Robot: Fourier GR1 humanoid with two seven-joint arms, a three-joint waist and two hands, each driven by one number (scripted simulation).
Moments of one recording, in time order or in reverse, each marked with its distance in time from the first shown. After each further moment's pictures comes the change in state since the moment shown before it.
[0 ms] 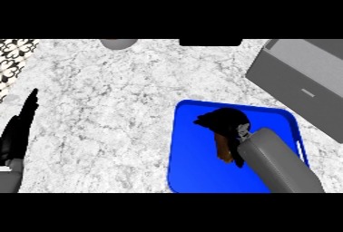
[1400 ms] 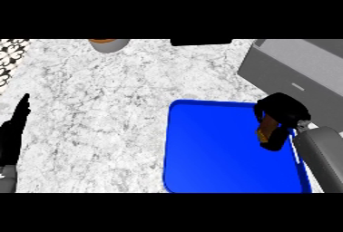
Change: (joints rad) left arm 0.045 -0.048 0.098 -0.042 -0.062 -0.047 0.015; right arm 0.083 -0.218 -0.243 0.153 0.152 -0.477 -0.237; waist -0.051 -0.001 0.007
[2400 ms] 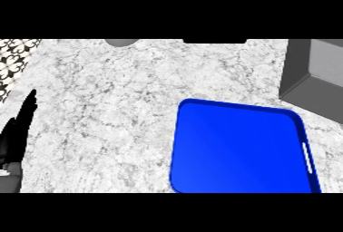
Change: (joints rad) left arm -0.015 -0.014 -0.021 -0.024 0.000 -0.018 -0.023; right arm -0.037 -0.534 -0.688 0.514 -0.431 -0.277 -0.754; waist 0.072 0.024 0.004
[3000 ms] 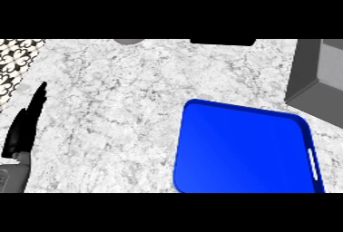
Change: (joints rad) left arm -0.076 -0.011 -0.025 0.049 -0.025 -0.014 0.010; right arm -0.254 0.003 0.032 0.200 -0.034 0.122 0.021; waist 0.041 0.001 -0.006
